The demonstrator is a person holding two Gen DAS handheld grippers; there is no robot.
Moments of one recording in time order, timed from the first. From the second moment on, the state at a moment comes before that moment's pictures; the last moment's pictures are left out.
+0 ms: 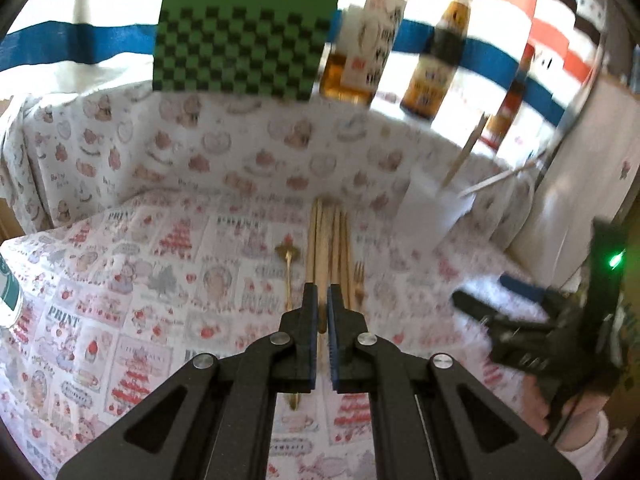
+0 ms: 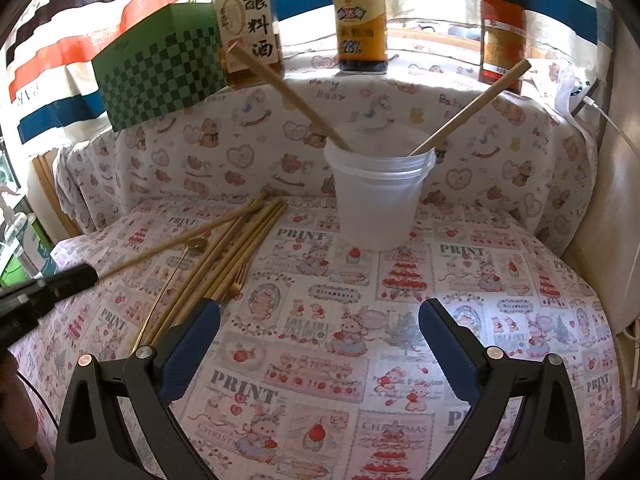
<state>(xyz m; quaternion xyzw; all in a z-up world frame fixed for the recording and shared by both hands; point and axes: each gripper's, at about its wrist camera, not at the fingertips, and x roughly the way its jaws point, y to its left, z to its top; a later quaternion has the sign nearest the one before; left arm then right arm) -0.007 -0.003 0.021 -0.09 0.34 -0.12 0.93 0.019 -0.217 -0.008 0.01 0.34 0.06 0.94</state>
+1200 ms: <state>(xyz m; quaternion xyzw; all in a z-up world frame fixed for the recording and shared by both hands) -0.043 0.045 0.063 -0.14 0.16 -0.06 0.97 0.008 -0.135 -0.054 -0.08 0.42 0.18 0.89</state>
